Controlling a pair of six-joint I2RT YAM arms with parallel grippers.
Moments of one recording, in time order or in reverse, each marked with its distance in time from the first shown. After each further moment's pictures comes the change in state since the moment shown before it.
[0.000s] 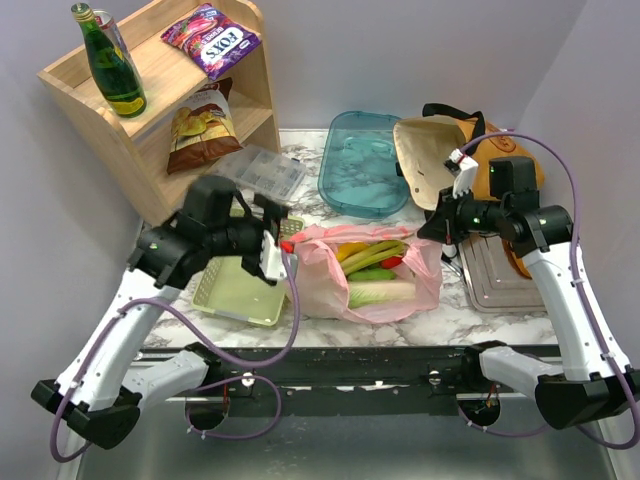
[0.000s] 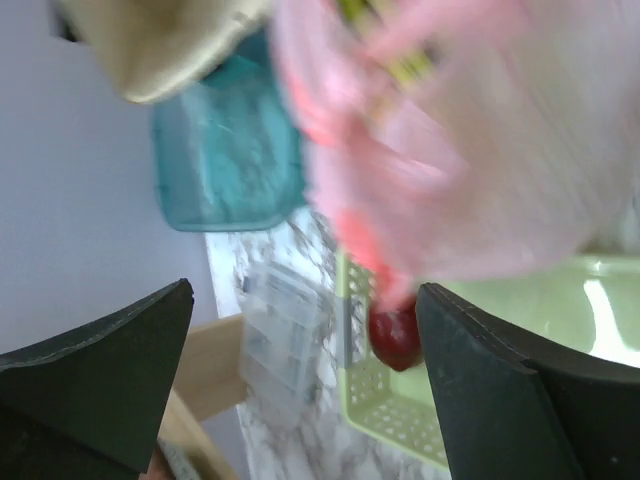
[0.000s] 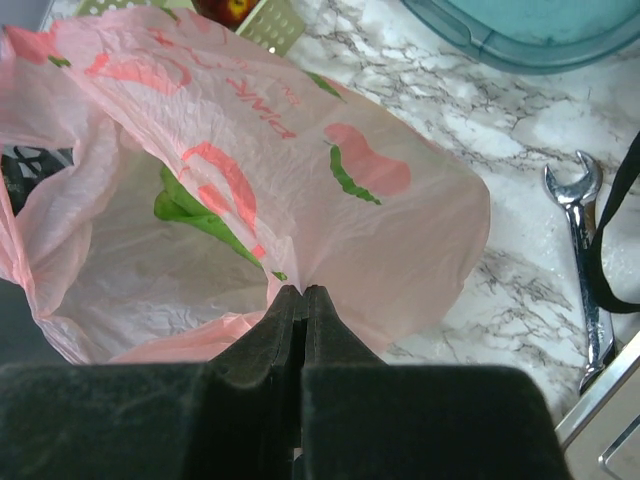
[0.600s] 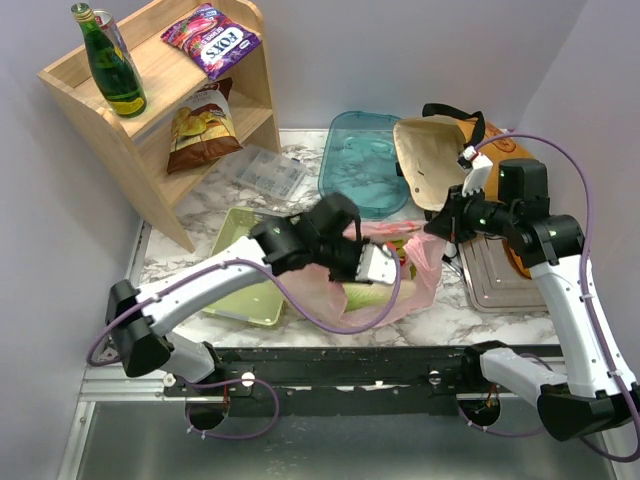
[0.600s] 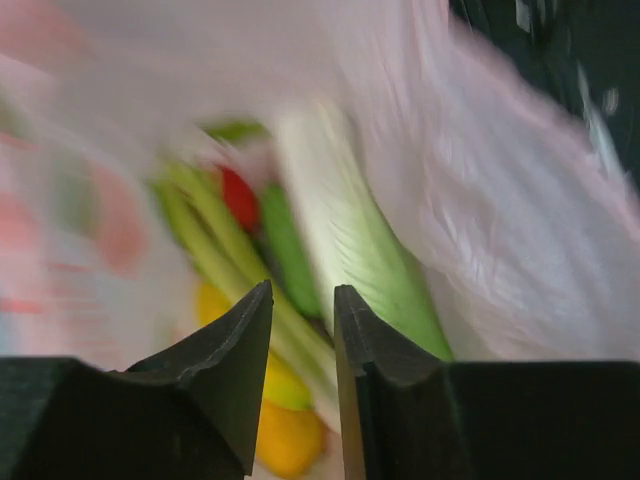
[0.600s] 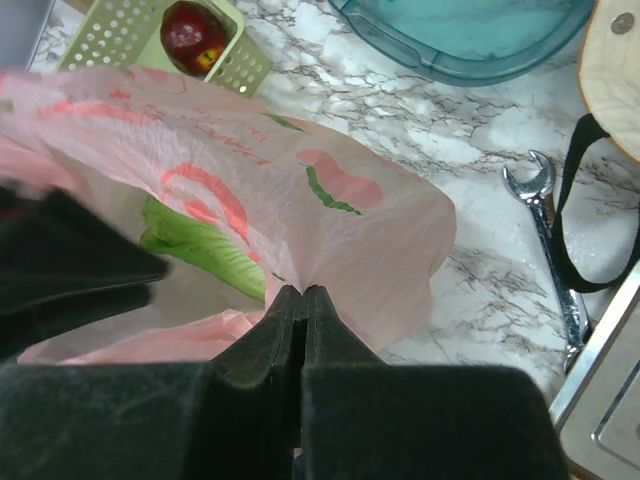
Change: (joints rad) left arm -0.456 0.418 0.307 0.243 -0.021 -0.639; right arm -0.001 -0.060 0.001 0.043 0.095 0.101
